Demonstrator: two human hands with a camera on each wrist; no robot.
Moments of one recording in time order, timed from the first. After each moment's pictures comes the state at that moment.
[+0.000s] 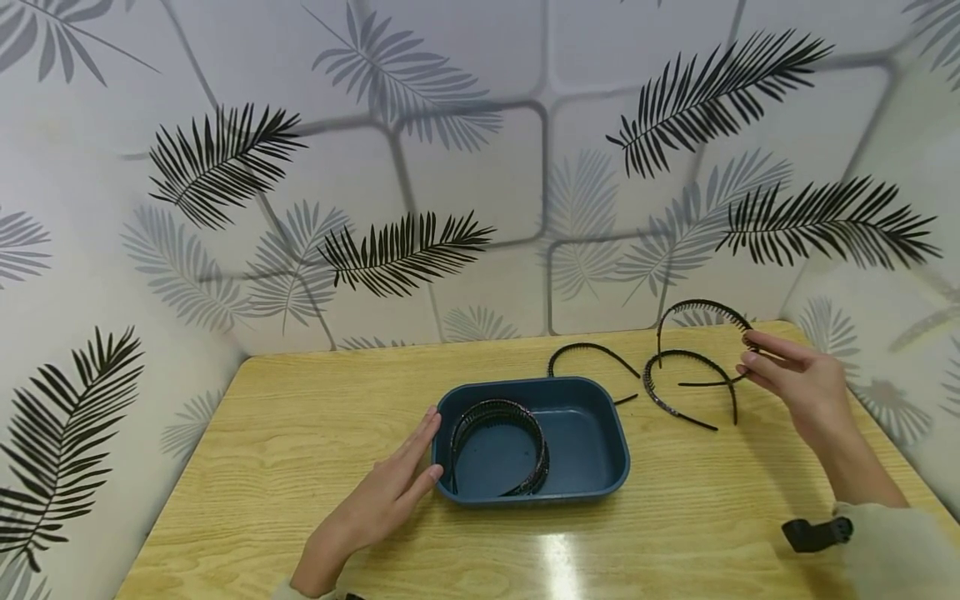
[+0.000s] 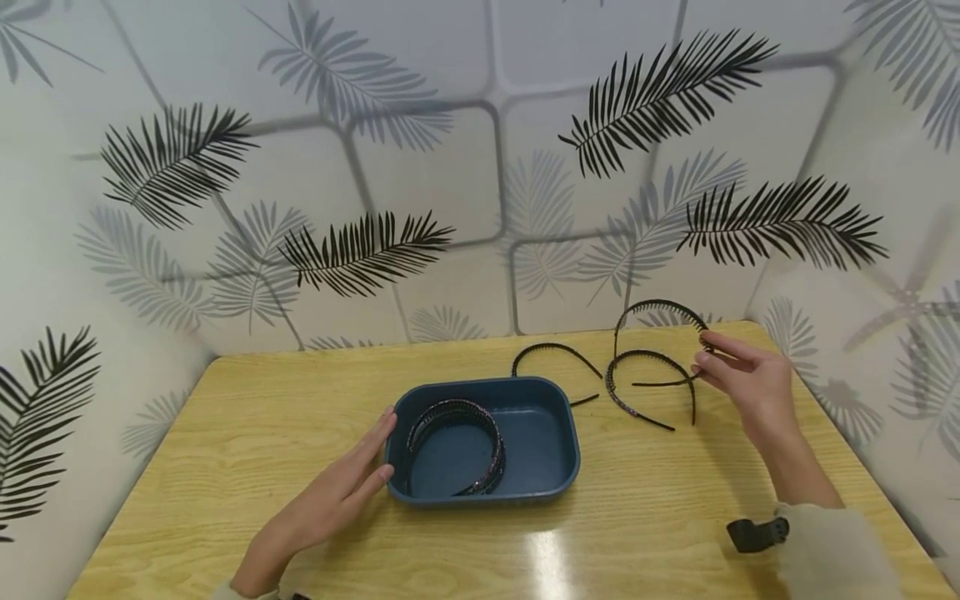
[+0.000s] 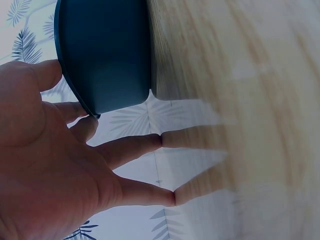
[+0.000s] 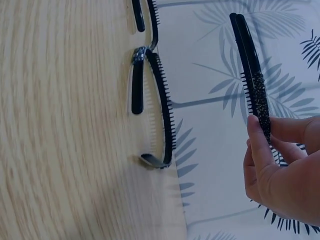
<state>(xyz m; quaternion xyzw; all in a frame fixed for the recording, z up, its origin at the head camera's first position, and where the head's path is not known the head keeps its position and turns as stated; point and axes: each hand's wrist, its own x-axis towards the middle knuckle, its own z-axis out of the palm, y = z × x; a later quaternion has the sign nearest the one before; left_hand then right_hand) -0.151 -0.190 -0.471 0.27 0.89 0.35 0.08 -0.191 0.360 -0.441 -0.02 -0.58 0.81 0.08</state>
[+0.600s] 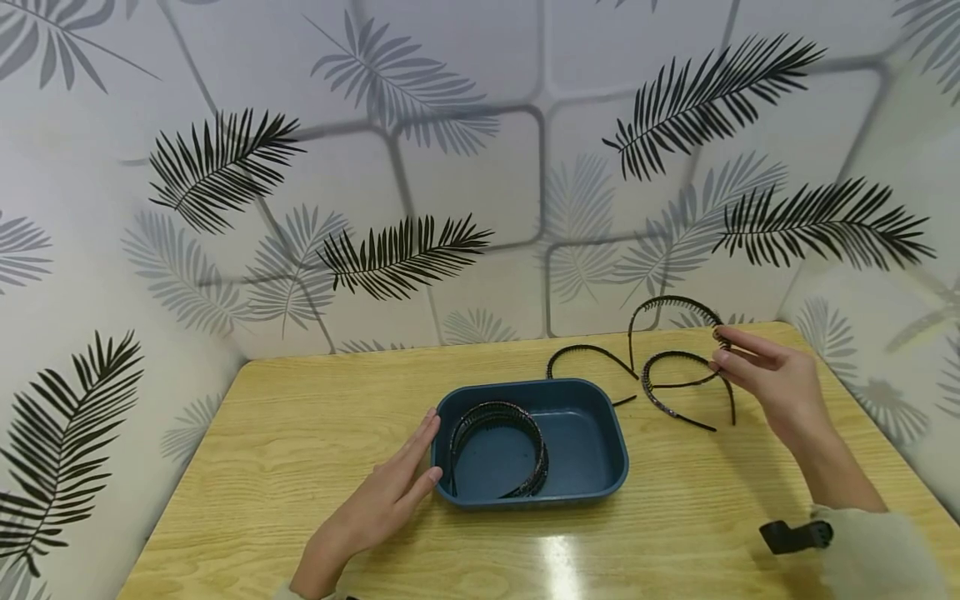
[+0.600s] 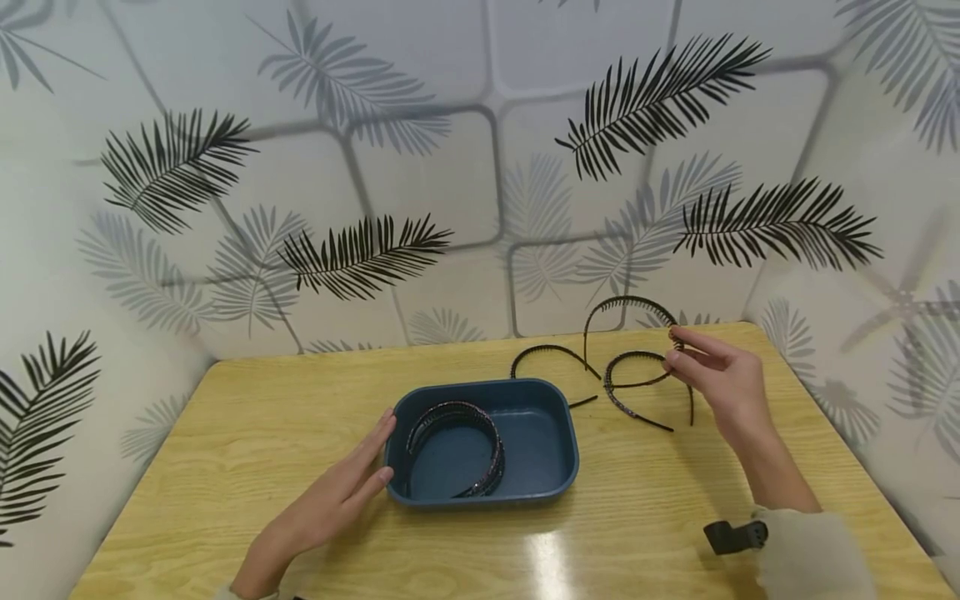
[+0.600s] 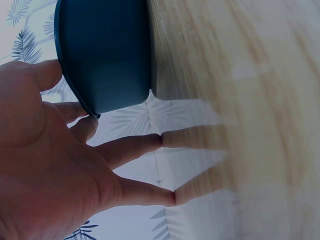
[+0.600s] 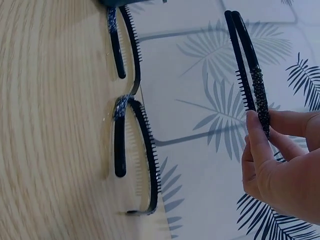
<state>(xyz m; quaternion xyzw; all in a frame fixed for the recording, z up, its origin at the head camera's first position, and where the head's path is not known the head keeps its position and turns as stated) -0.152 -0.190 -0.472 0.27 0.89 0.35 0.08 -0.188 0.327 -0.428 0.01 -0.62 0.78 0.07</state>
